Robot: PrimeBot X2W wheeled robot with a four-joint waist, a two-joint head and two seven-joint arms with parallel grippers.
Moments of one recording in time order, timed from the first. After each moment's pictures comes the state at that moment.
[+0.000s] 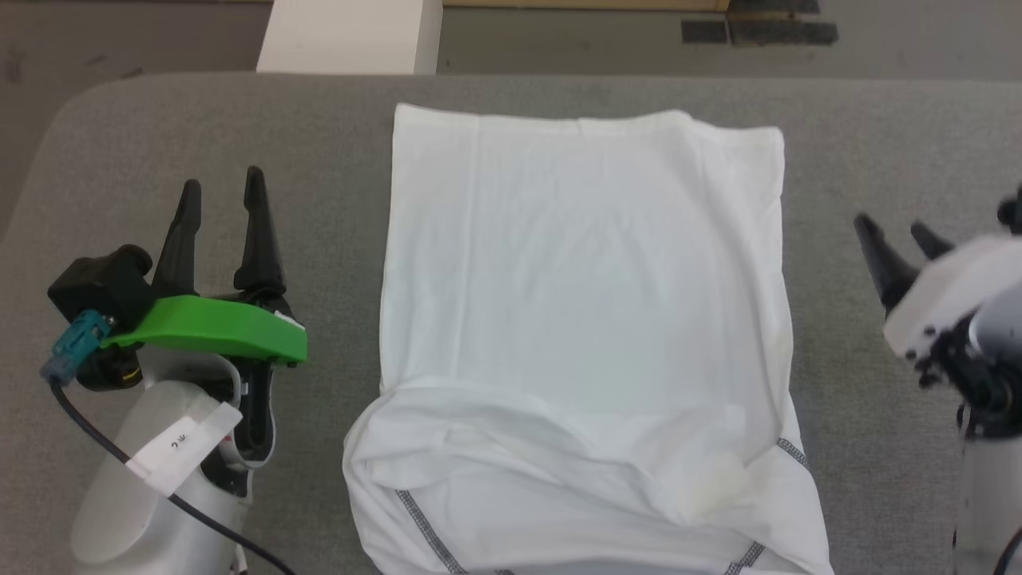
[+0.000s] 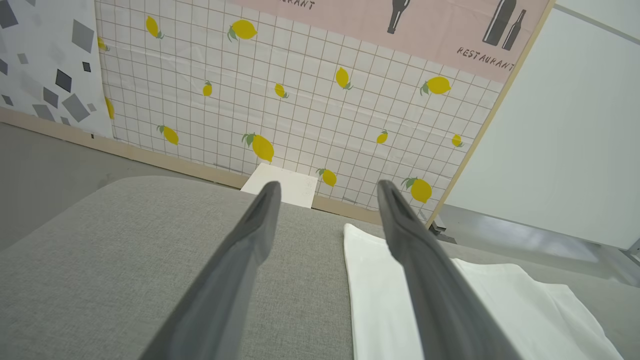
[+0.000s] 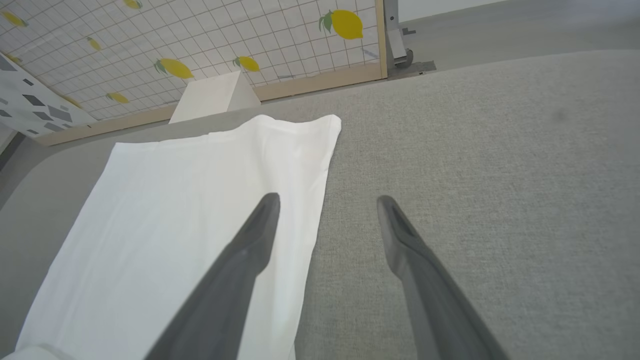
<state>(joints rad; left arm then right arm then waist) -0.39 0.35 -0.27 0.14 -0.69 0.16 -0.26 -0.38 -0.09 -0.25 0.07 0.31 0.13 0.59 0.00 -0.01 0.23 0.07</state>
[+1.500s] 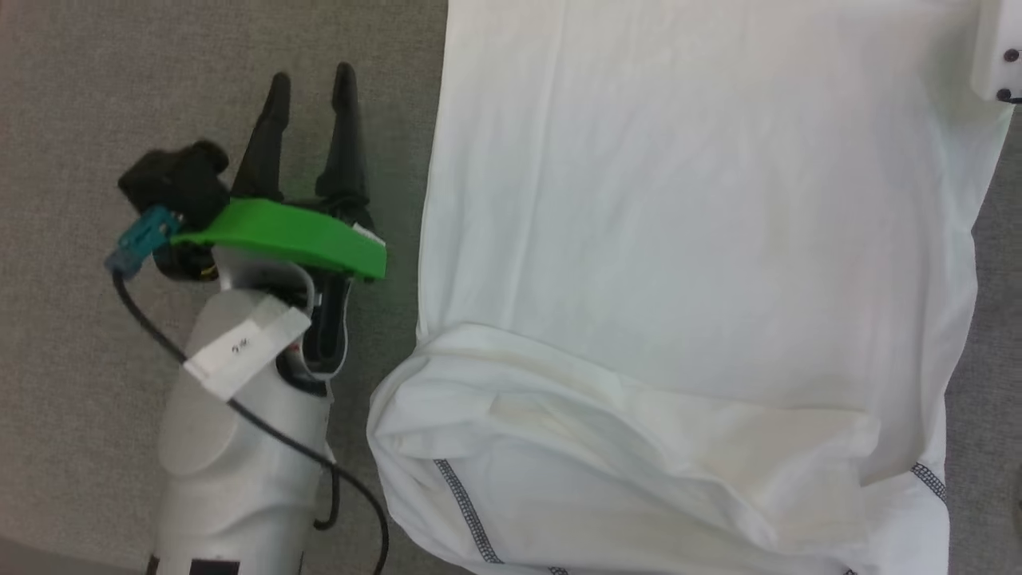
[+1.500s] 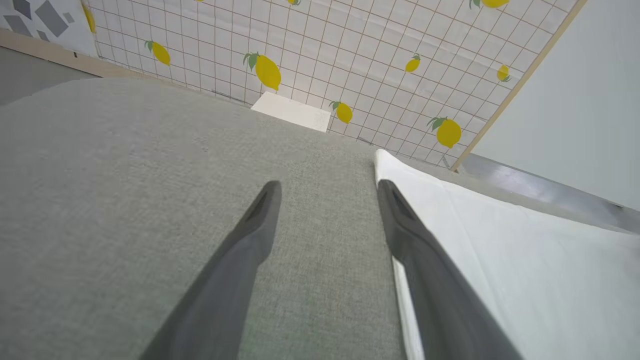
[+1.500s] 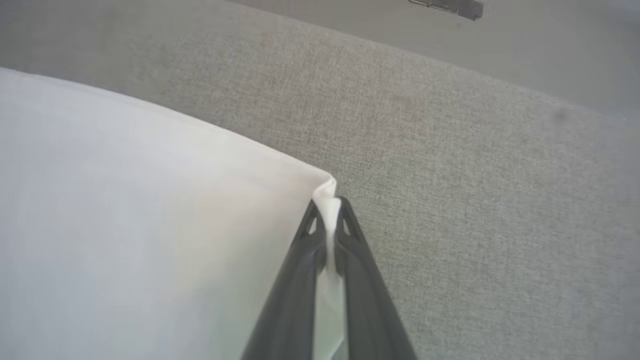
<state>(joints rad) -0.56 0.07 -0.10 0.21 -0.47 -0.06 -0.17 -1.02 -0.25 -0.12 0.40 -0.01 0.13 0.98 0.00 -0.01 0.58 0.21</state>
